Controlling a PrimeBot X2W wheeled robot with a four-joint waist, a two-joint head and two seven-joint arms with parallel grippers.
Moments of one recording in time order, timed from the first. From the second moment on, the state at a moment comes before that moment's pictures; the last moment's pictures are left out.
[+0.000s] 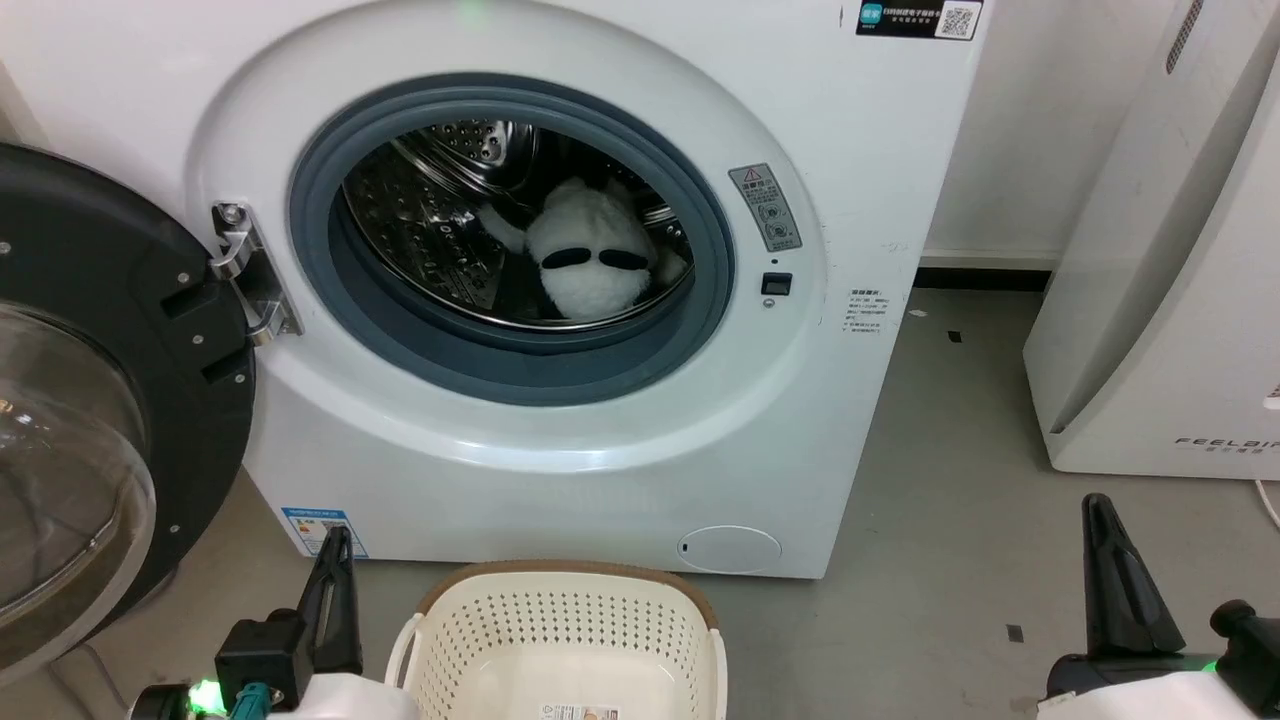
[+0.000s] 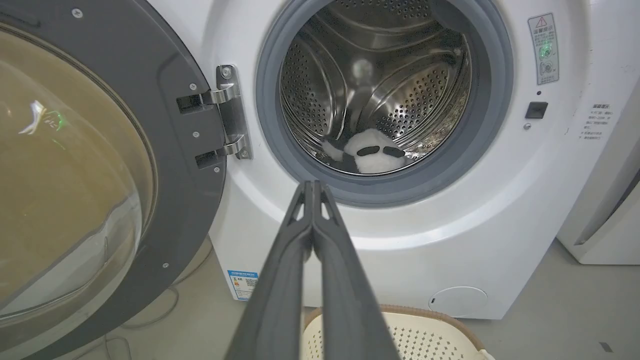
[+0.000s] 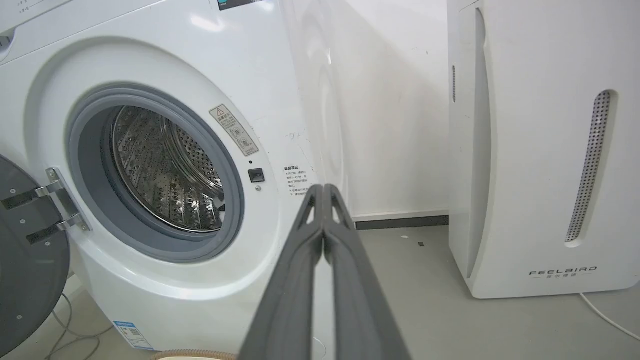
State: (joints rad) left arm 0.02 0.09 0.02 0.17 -0.06 0.04 -0.25; right arm 0.06 -0.05 -0.08 0.02 0.24 0.13 -0.25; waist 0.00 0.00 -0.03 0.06
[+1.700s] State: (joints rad) left arm 0.02 0.08 0.01 0.10 -0.04 0.03 -0.15; right arm 0.05 -0.05 -0.05 0.02 0.15 0.13 -0.15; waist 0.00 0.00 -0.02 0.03
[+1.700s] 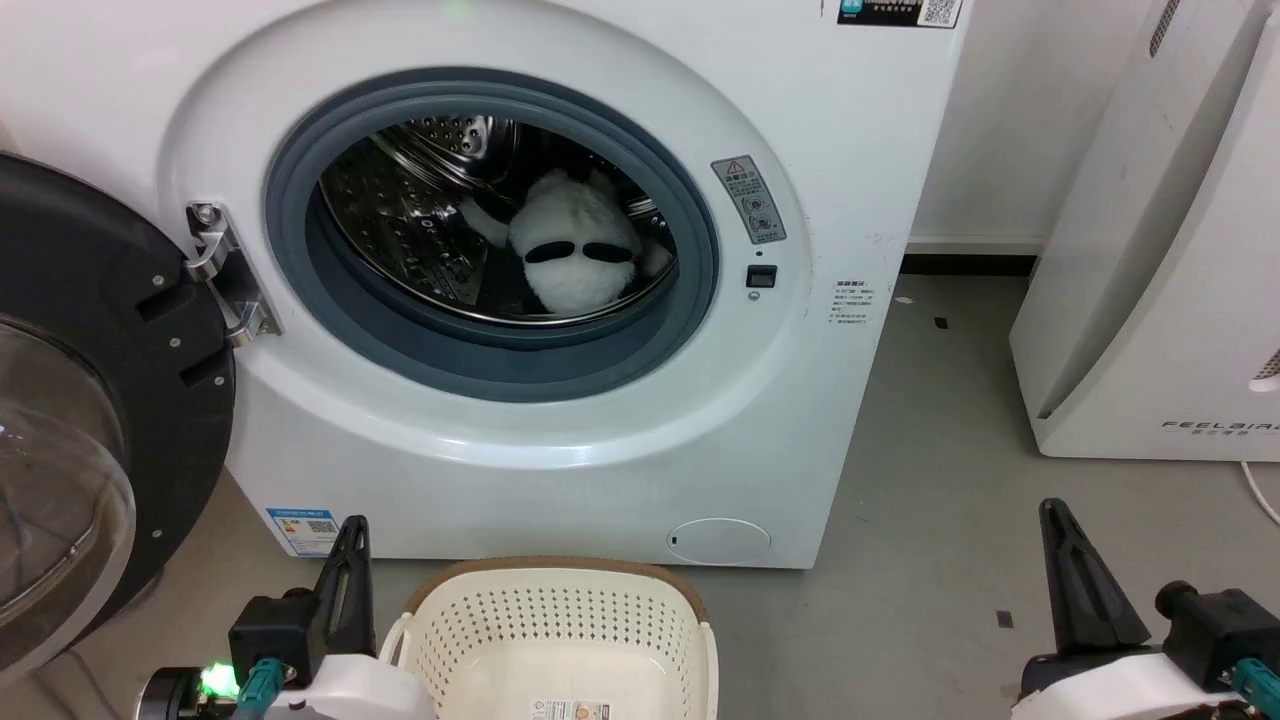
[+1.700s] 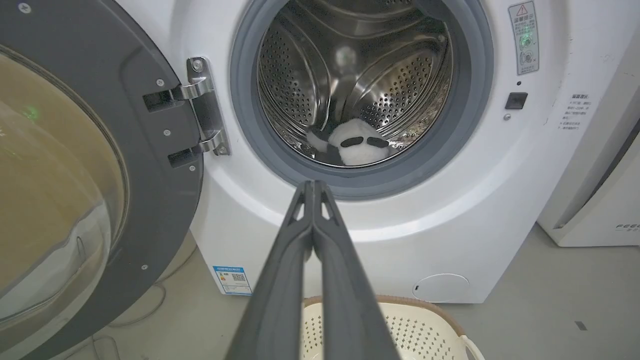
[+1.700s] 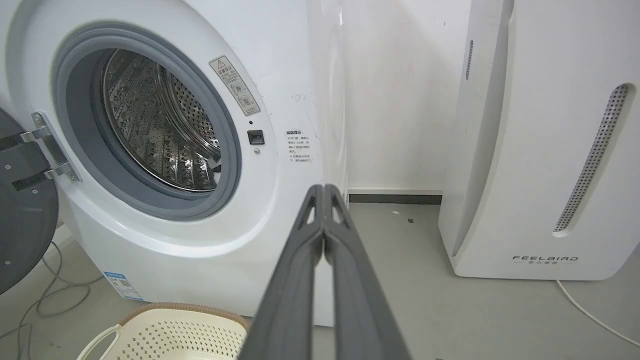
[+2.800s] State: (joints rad) left arm 0.02 0.07 0.01 0.05 -0.03 0.01 -0.07; right arm 0.04 -0.05 -0.02 0.01 0.08 0.13 -0.07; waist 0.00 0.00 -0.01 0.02
